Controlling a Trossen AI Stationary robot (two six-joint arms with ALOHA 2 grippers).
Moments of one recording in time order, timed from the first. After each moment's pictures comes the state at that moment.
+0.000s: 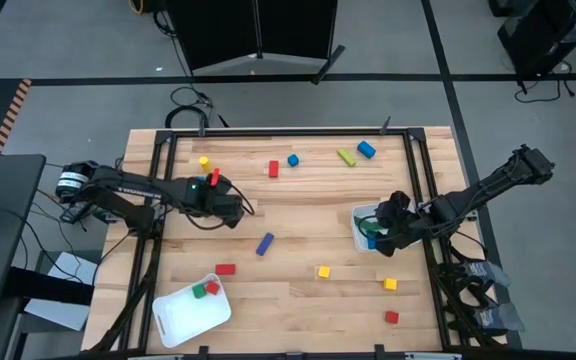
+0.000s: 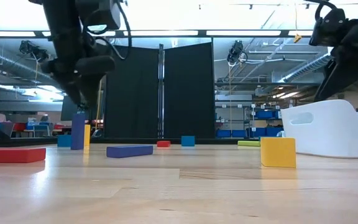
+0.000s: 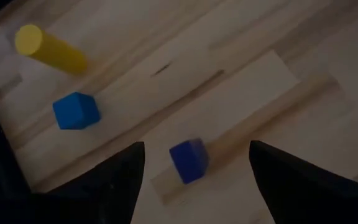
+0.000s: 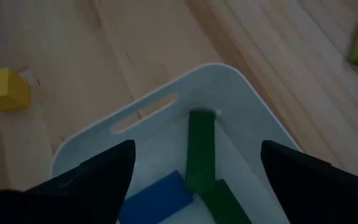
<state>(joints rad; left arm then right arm) -0.03 1.35 0.92 -1.00 -0.47 -0.98 0.43 0.90 0.55 -0.77 0.51 0.77</state>
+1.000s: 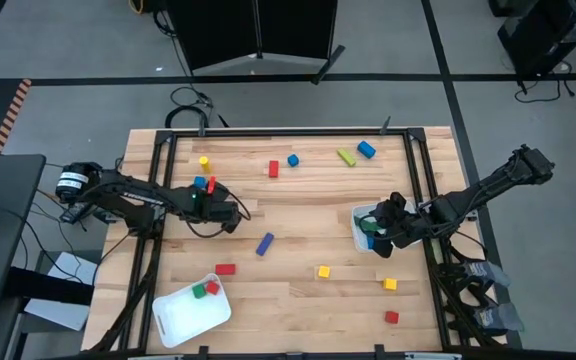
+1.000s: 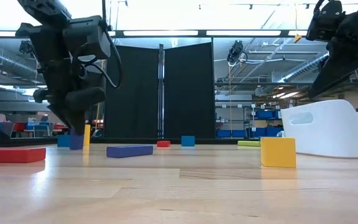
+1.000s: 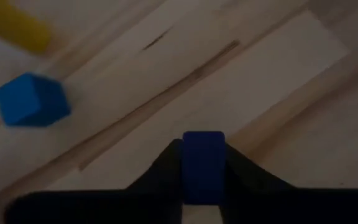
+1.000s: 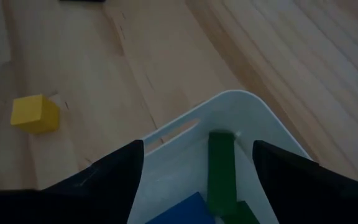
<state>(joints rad) -0.02 1.35 0.66 -0.69 -0.47 -0.93 0.43 0.90 0.55 -0.68 0.51 0.76</state>
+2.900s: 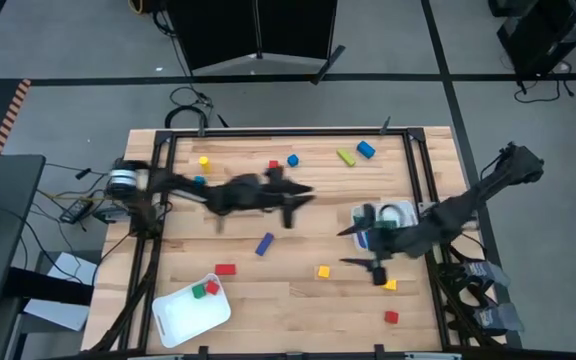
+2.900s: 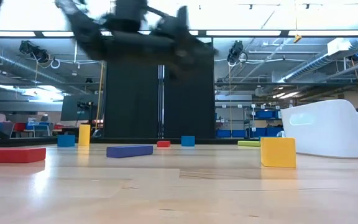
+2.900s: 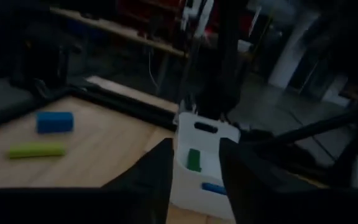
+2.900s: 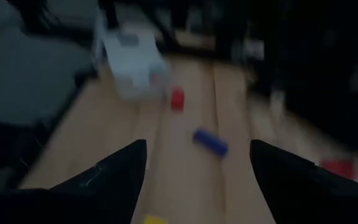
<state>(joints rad) 0.08 1.72 0.81 0.92 -0.07 -0.30 0.55 1.14 0.88 -0.27 0.48 0.17</state>
